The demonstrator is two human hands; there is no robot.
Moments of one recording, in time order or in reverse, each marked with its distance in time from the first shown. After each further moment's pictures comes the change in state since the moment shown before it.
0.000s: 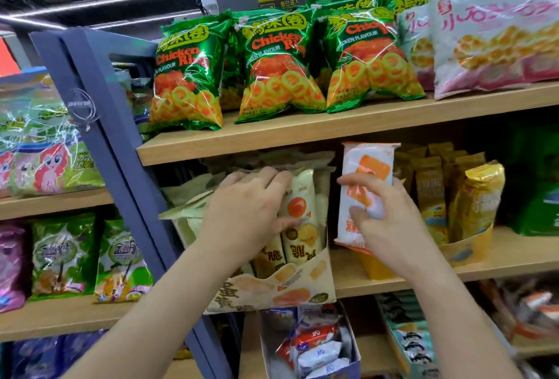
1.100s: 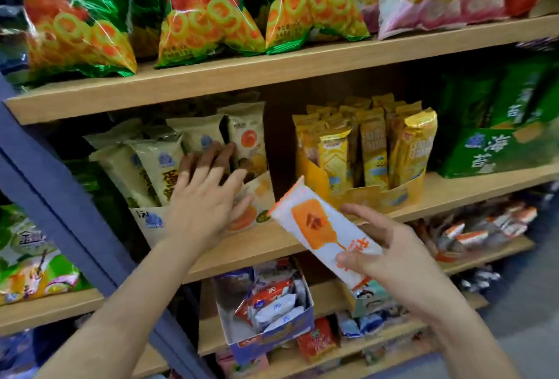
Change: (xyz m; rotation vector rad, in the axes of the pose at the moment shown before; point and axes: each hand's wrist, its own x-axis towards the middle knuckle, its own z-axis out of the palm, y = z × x) left_hand -0.023 0.011 0.105 0.012 -0.020 -0.023; right_hand -0.083 0.060 -0.030 0.239 -0.098 0.409
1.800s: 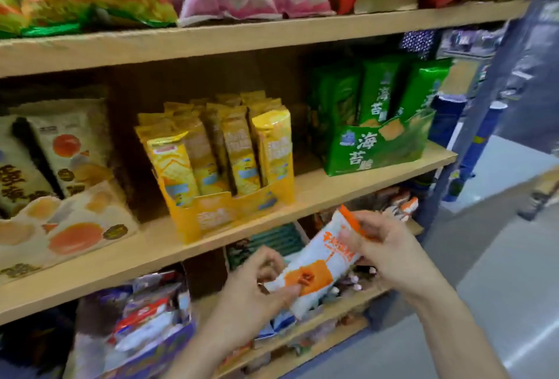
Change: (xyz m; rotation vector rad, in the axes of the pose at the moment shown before) left_hand -0.010 0.280 -0.017 -1.515 -0.600 -0.352; right_hand 0.000 0.075 -0.200 0.125 0.165 -0.023
